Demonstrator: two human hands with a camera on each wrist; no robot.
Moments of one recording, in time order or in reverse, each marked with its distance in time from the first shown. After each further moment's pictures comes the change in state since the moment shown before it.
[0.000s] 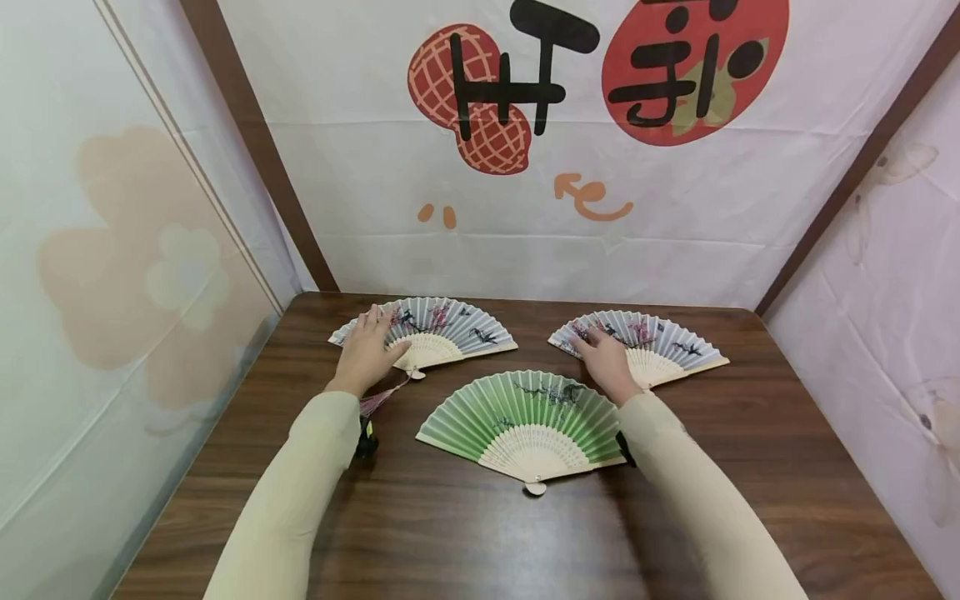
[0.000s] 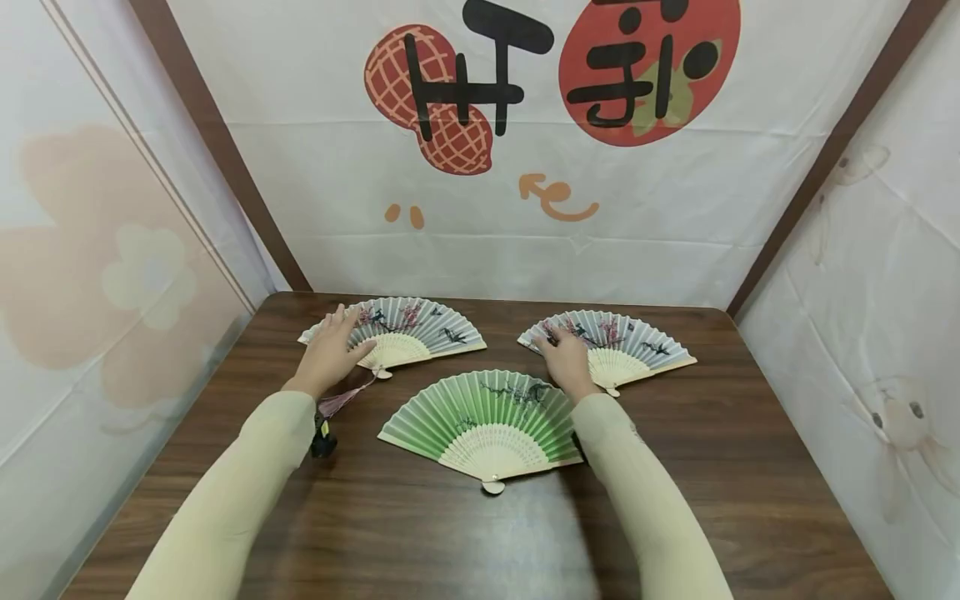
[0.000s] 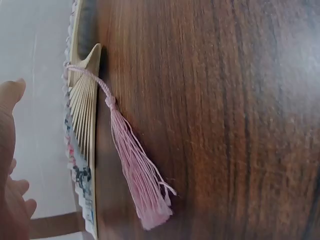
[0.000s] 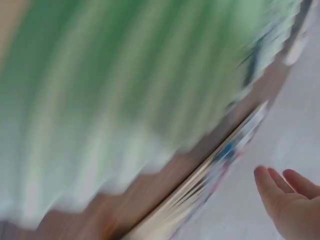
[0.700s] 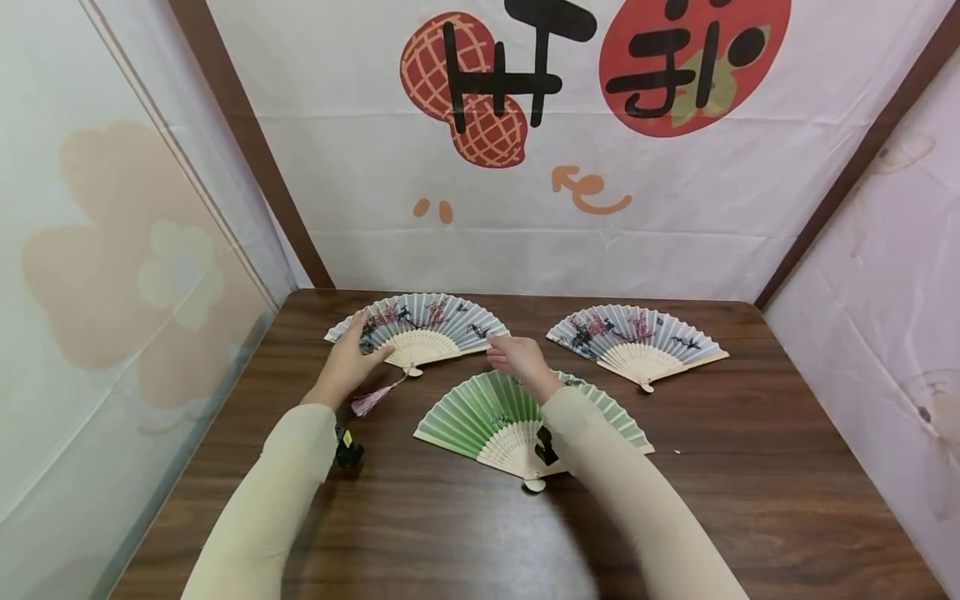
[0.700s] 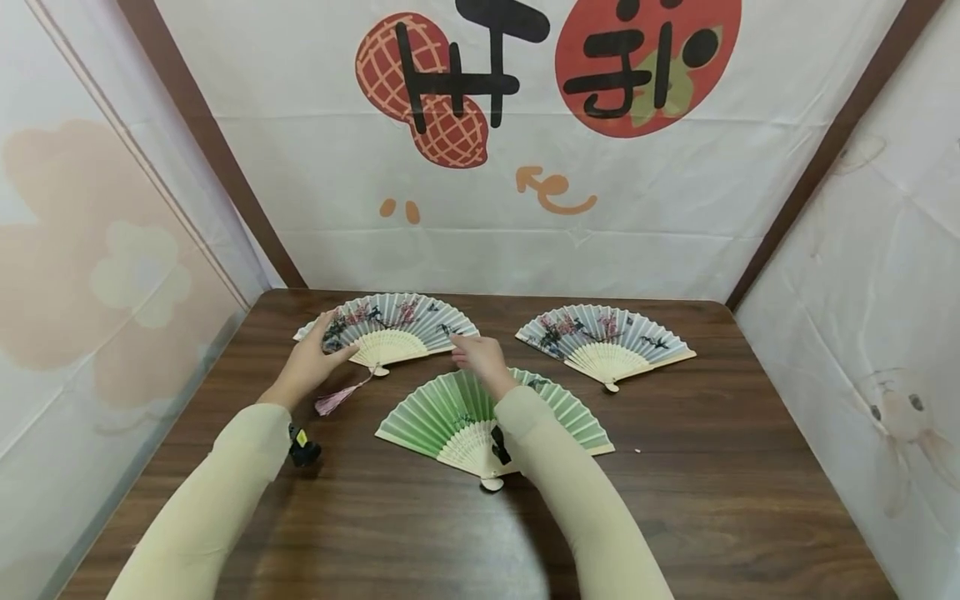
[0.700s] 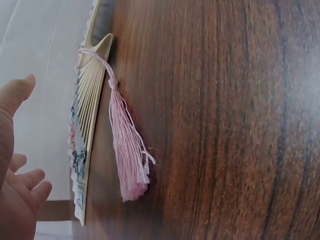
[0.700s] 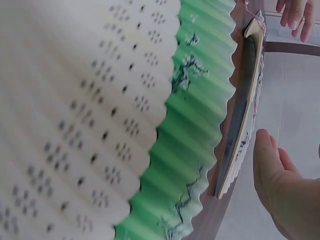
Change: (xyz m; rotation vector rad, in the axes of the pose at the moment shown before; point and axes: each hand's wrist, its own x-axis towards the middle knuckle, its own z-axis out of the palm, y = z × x) left_hand -0.019 -0.017 -0.003 -0.305 0.000 -0.076; right_hand -0.014 -0.084 0.088 0.743 -0.284 0.172
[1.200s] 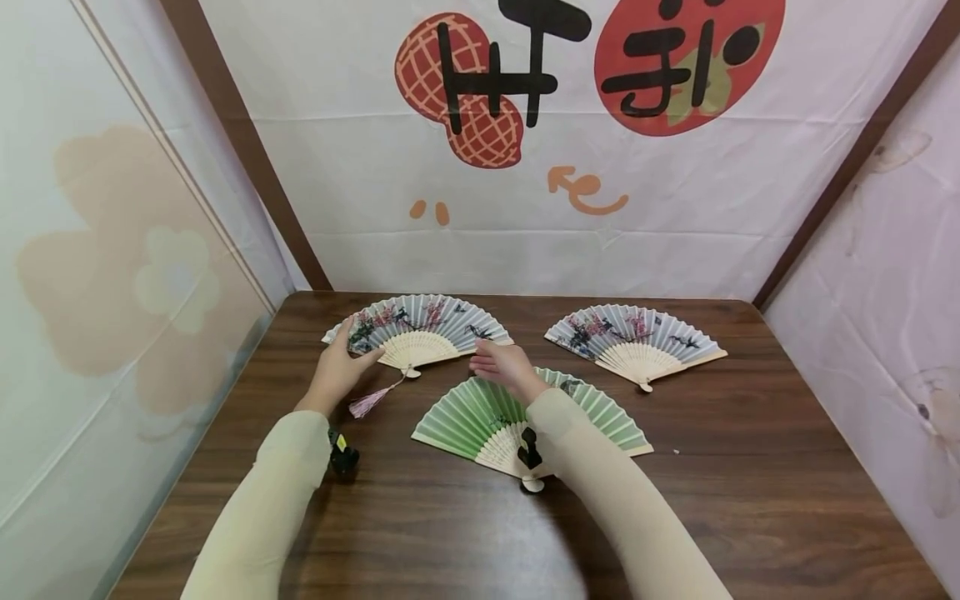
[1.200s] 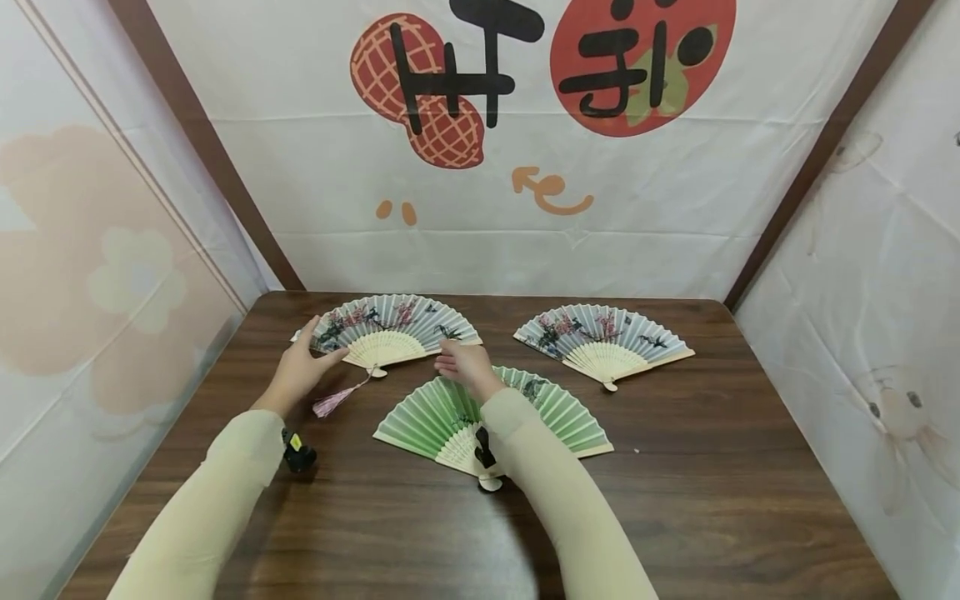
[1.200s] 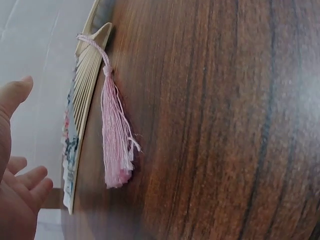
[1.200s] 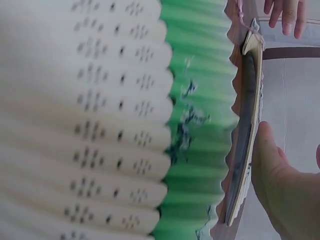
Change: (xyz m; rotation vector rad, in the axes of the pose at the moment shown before) left_hand -0.002 -0.014 0.000 -0.077 0.036 -0.108; right_hand 0.009 0.008 0.016 0.160 -0.036 0.096
